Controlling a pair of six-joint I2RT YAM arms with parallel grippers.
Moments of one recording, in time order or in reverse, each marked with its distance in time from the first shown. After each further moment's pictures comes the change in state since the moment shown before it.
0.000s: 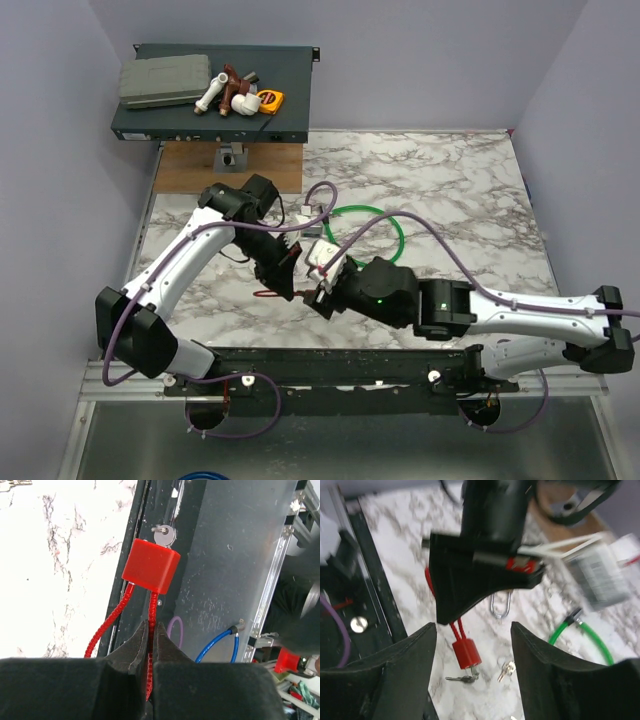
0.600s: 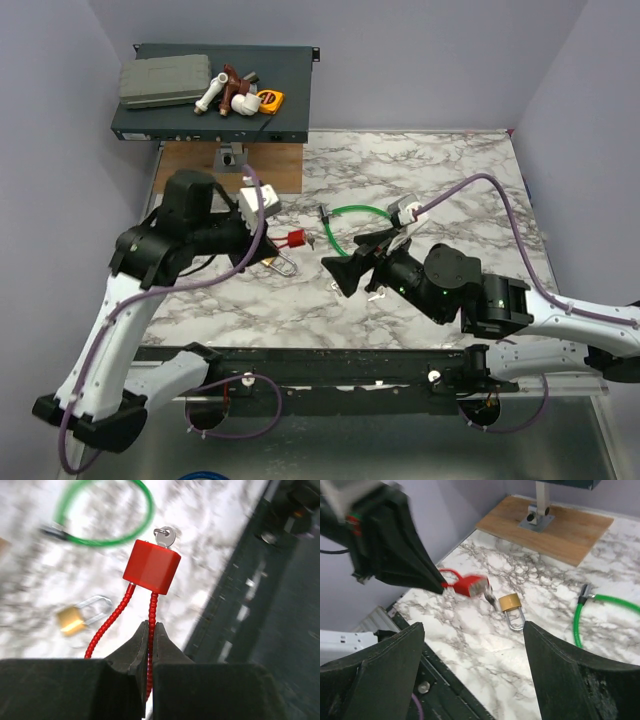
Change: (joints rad) left arm 0.070 -0.356 0.049 0.301 -0.166 -0.247; right arm -0.007 -0.229 0.059 -0.024 0.241 0.407
